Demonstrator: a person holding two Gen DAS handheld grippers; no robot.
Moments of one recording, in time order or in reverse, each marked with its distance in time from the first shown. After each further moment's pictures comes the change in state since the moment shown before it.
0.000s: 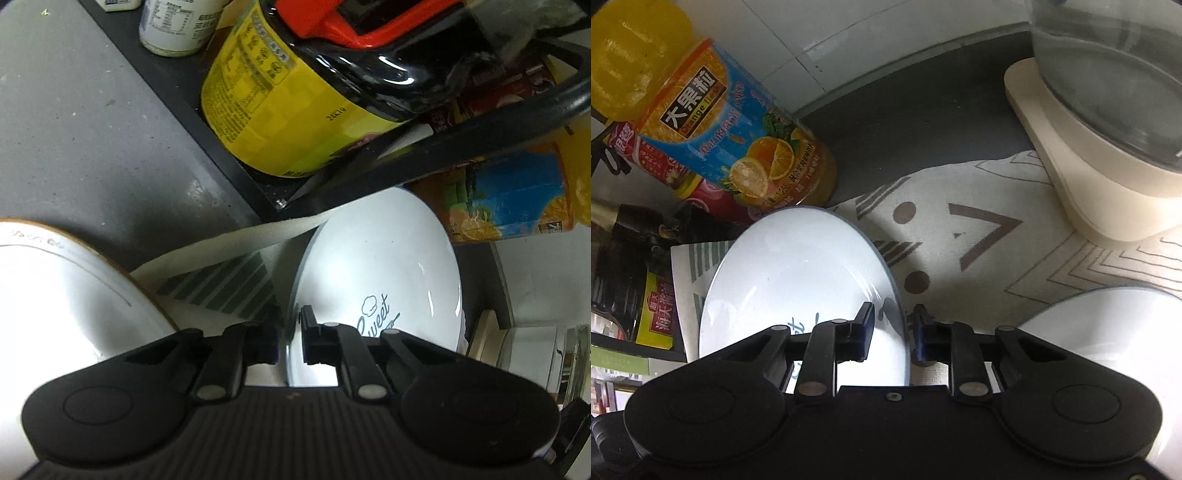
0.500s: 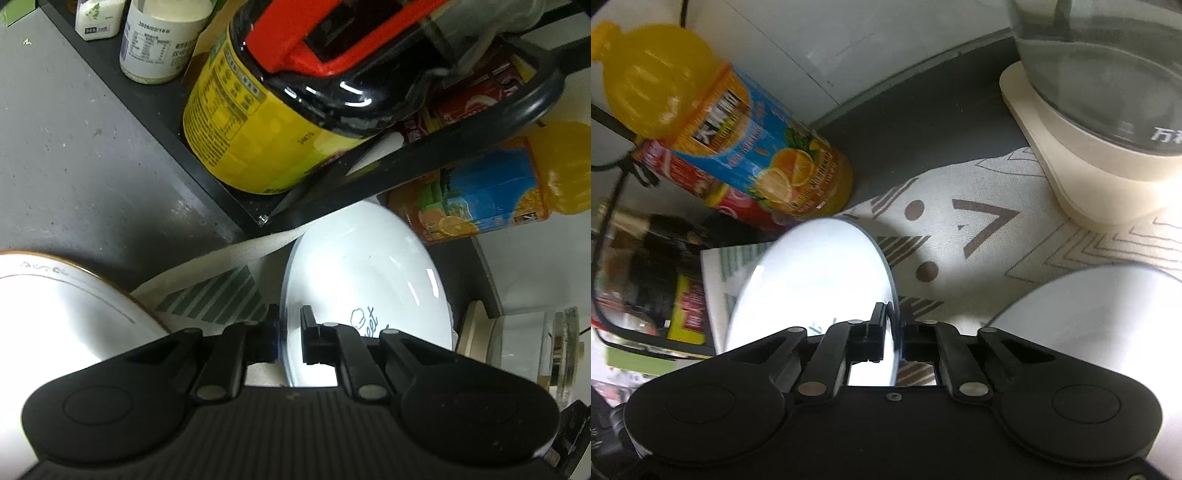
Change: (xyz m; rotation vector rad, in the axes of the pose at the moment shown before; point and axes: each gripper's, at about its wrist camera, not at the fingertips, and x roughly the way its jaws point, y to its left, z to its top) left arm -0.019 0.000 0.004 0.069 -0.016 -0.051; right arm -0.028 -0.011 -0.008 0.040 -0.020 0.093
